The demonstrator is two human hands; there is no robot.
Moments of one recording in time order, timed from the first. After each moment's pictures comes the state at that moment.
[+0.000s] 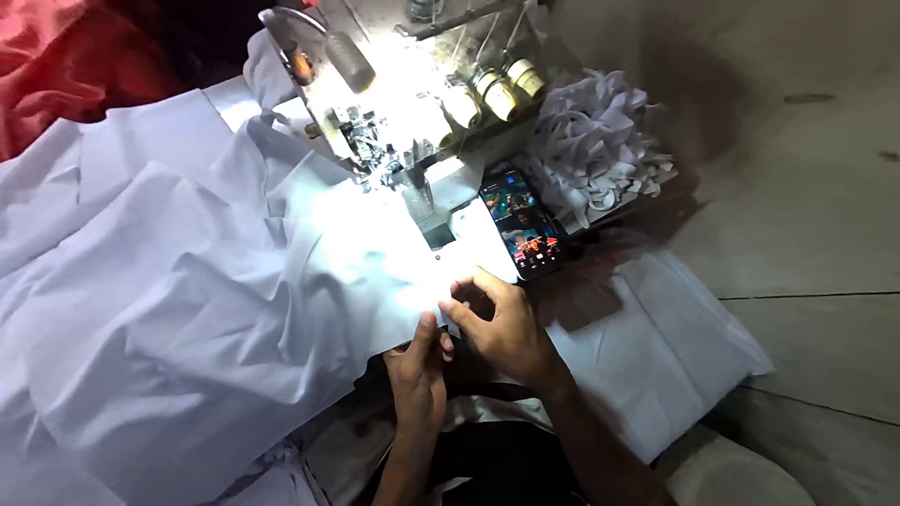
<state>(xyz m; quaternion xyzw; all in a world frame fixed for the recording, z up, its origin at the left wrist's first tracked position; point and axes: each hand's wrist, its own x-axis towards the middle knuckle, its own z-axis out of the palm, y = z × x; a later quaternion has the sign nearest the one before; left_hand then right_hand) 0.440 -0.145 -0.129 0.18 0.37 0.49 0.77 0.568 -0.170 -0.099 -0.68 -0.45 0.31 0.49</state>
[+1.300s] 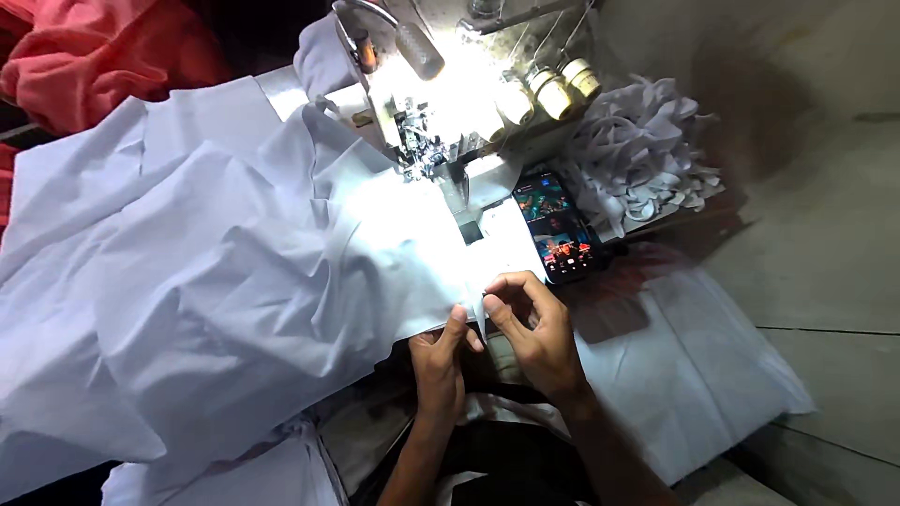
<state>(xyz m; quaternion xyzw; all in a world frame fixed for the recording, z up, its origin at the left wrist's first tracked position) 0.438 -0.145 -0.134 0.25 0.35 0.50 0.75 0.559 -0.181 -0.111 -0.65 -0.44 0.25 0.57</state>
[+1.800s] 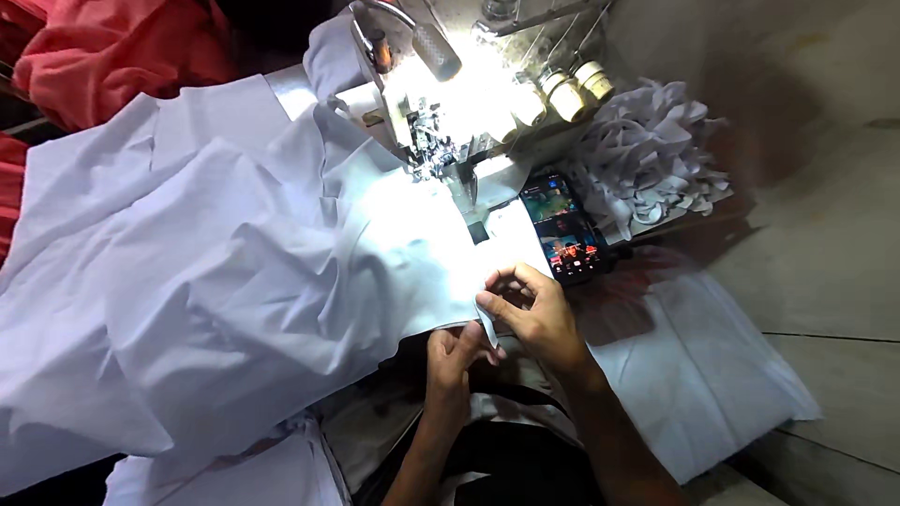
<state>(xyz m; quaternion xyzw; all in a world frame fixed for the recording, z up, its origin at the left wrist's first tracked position) 0.426 -0.152 -0.139 0.33 0.31 0.40 0.80 0.573 -0.164 -0.105 -0.60 -0.41 0.39 0.57</state>
